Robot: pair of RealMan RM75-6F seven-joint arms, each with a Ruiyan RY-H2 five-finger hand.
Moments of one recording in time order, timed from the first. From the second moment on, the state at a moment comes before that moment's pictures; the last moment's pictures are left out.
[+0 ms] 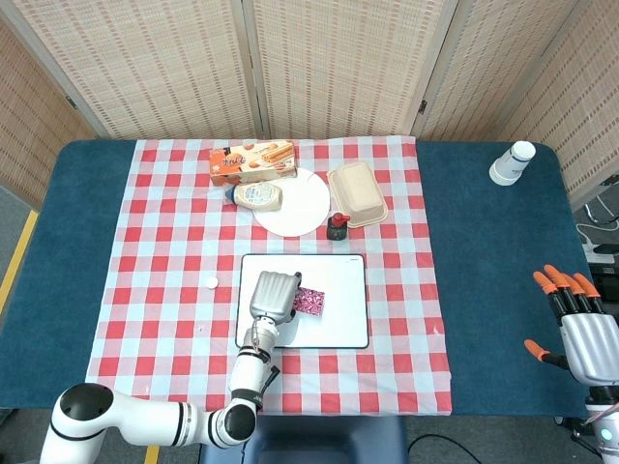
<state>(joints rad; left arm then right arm) -1.02 -1.98 -0.39 -1.49 0.53 1.27 1.08 0.06 -1.08 0.05 -1.61 -1.53 1.51 -0.03</state>
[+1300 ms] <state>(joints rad) -0.96 -1.82 -0.34 -1.44 0.51 1.24 1.01 0.06 -1.09 0.06 -1.61 -1.52 1.49 -0.05</state>
